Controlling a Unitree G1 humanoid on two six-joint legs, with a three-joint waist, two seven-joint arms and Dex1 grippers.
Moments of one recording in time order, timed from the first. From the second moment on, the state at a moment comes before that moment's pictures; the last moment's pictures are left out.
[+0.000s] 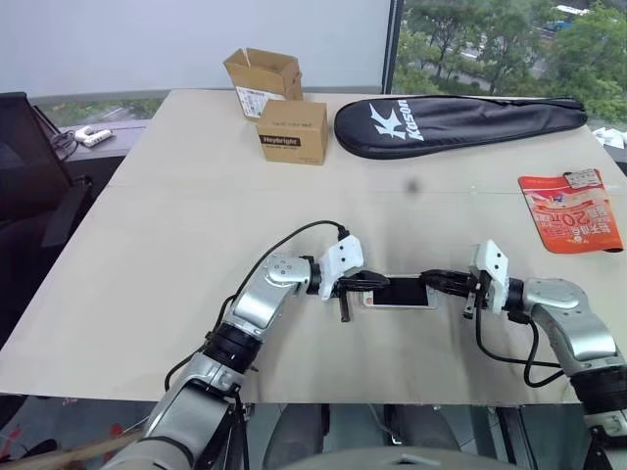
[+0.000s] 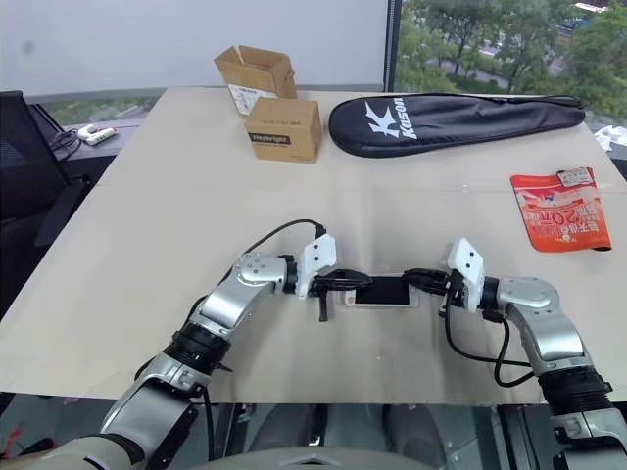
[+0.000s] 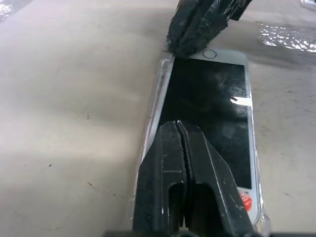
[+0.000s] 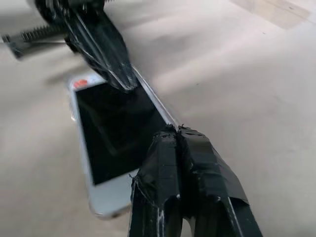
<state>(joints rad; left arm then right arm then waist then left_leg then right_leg) -0.49 0.36 -0.36 0.17 -0.14 0.24 -1.05 -0.18 -0.63 0.04 0.01 0.38 0.22 1.09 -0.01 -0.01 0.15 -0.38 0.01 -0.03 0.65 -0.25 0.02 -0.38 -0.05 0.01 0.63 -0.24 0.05</state>
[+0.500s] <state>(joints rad) -0.43 0.59 -0.26 0.03 -0.22 0.41 -1.14 -0.16 -0.89 0.01 -0.07 0.32 0.38 1.13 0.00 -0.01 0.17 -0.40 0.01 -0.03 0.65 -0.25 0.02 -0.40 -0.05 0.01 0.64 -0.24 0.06</state>
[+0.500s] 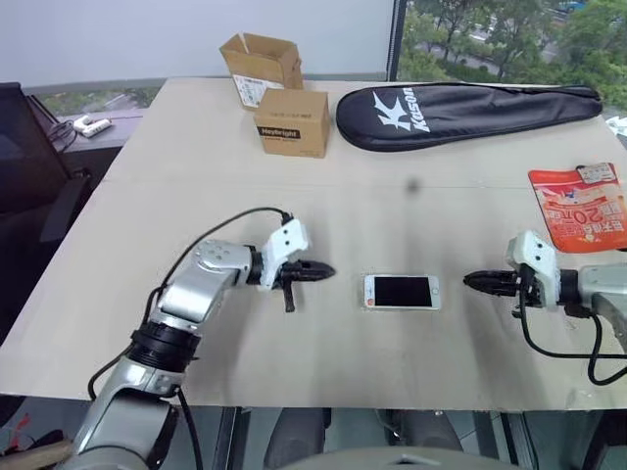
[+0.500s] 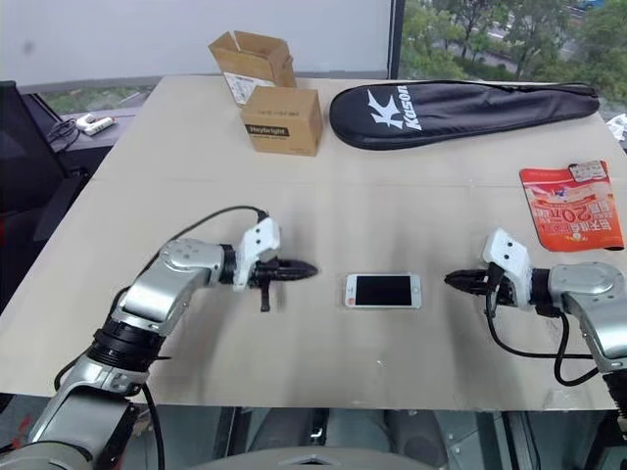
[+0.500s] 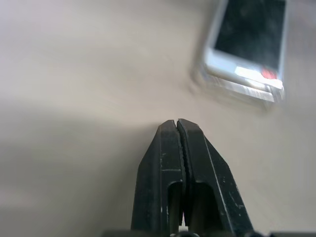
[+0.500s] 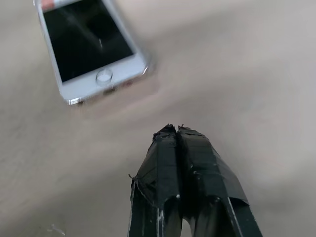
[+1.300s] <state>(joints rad) -0.47 0.43 -0.33 0.07 -0.14 0.39 -1.10 -0.31 -0.95 0.23 -0.32 0.17 0.63 1.13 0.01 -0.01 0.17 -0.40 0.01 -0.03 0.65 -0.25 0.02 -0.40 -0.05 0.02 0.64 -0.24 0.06</state>
